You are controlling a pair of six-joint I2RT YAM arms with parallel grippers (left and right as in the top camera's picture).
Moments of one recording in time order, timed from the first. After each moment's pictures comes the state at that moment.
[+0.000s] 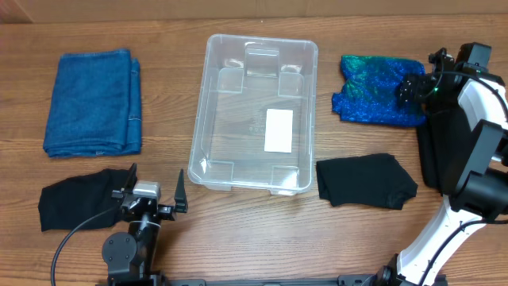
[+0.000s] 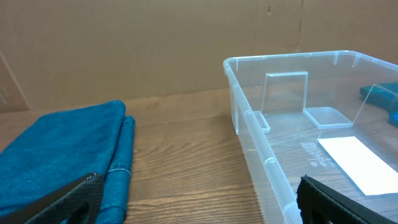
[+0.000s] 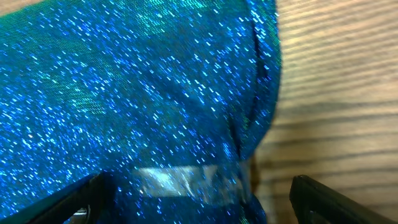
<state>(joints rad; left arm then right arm) 0.09 0.01 0.01 -0.06 0.21 0.06 -0.38 2.16 1.62 -0.62 -0.31 -0.11</state>
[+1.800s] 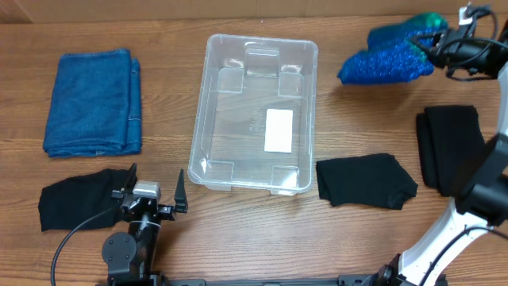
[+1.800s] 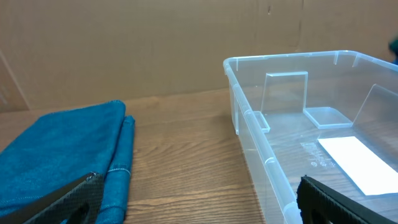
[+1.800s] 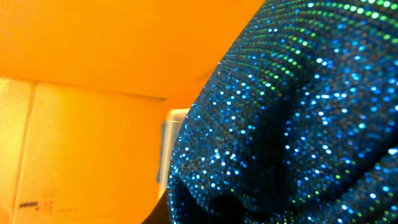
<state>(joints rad) 0.09 0.01 0.01 -0.06 0.21 0.06 -0.43 2.10 2.02 -0.97 -1.22 0.16</state>
